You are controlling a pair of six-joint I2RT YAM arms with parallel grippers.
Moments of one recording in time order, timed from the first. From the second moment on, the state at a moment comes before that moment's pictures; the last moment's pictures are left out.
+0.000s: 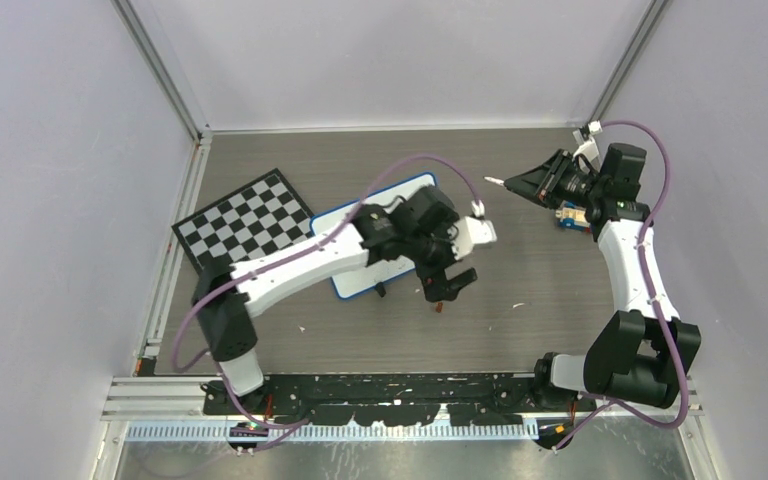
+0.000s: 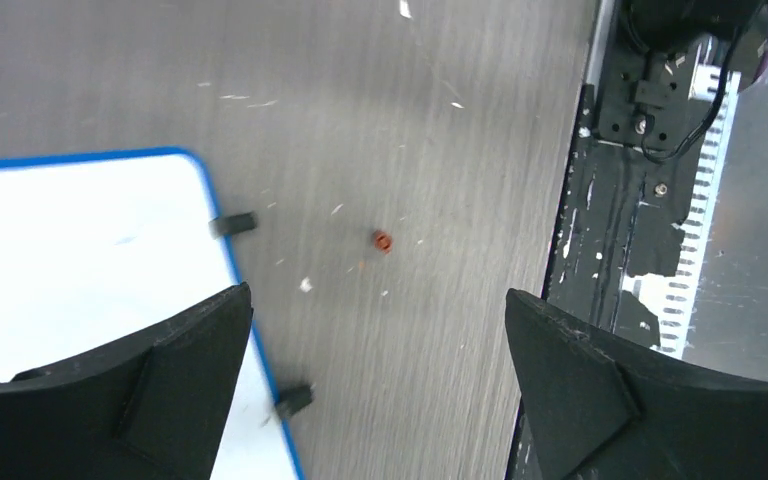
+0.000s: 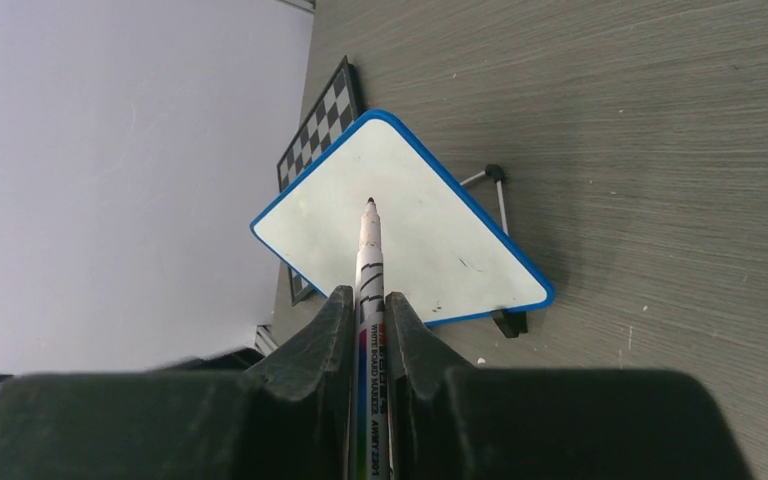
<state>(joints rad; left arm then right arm) -1.02 1.73 1.62 -0.71 0.33 0.25 -0.23 1.30 1.08 -0.27 -0.94 0.61</state>
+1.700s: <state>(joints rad) -0.06 1.46 1.32 -0.90 0.68 0.15 0.56 1.45 1.41 -0.88 -0.73 -0.11</state>
